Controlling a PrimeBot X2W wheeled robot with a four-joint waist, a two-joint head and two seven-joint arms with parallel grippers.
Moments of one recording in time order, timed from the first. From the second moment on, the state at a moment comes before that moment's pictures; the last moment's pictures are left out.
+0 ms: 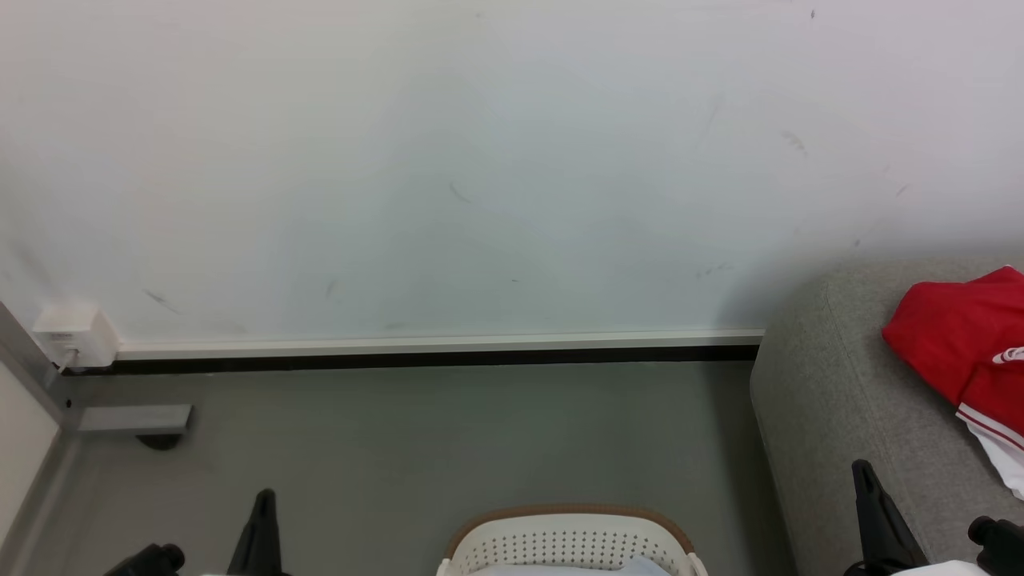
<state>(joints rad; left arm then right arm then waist) -0.04 0.04 0.05 0.35 -0.57 -0.07 -0.17 -0.05 -0.13 0.11 0.31 0.71 0.13 -0.16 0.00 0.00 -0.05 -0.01</state>
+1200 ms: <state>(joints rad) -0.06 0.04 0.07 0.28 -1.03 -0.07 -0.04 -0.08 -0.10 0.01 0.29 1.11 0.13 -0.04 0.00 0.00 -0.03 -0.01</state>
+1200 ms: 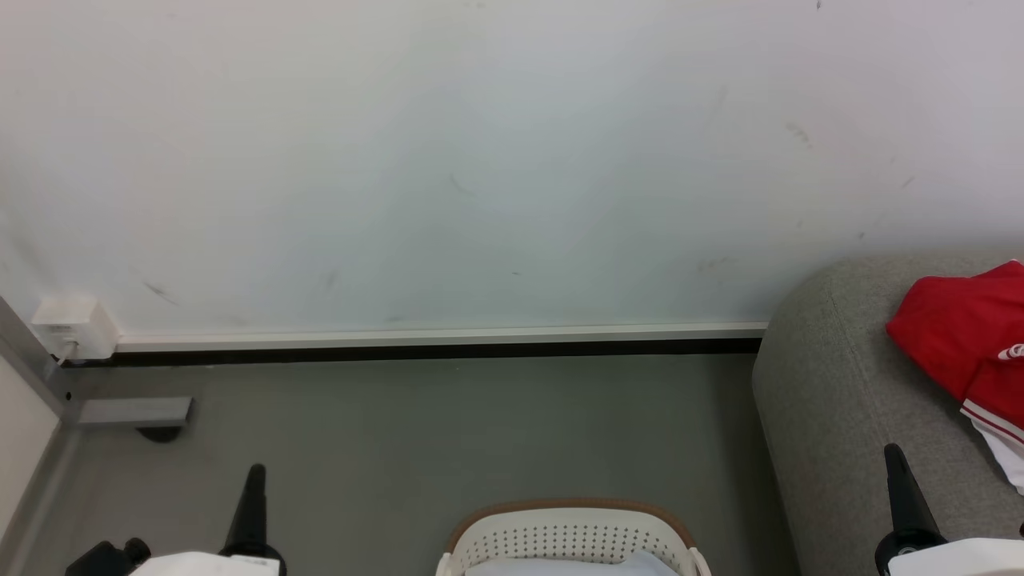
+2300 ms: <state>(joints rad) -0.09 0.04 0.10 0.23 -1.34 -0.07 0.04 -0.10 -0.07 -0.05 0.27 1.38 0.13 0.04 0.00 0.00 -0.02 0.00</state>
